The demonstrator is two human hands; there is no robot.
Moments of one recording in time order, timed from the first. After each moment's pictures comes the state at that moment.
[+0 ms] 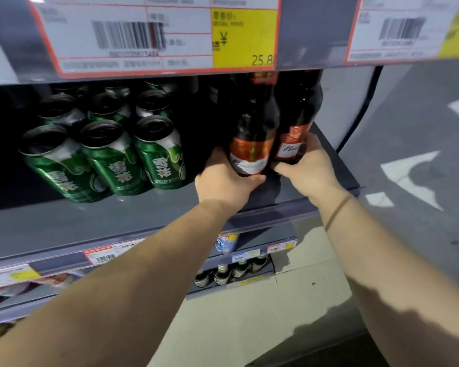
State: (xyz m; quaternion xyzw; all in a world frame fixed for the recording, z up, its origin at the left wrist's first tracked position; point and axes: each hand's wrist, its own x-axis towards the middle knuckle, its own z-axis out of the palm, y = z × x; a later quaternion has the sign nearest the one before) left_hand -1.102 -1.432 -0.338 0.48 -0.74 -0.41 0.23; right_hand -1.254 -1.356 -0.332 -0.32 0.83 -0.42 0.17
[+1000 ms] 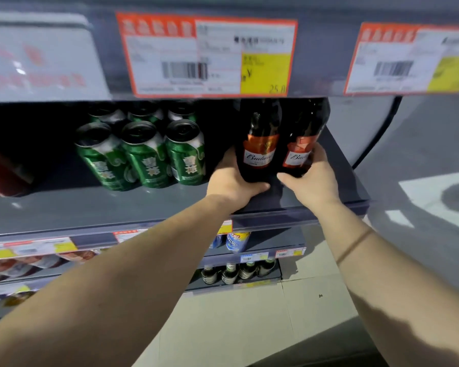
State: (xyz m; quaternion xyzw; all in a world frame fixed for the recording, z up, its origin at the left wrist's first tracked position) left_hand -1.081 -1.436 -0.324 0.46 -0.75 -0.43 0.21; right_hand -1.236 -1.351 -0.326 -0.34 0.84 -0.41 0.13
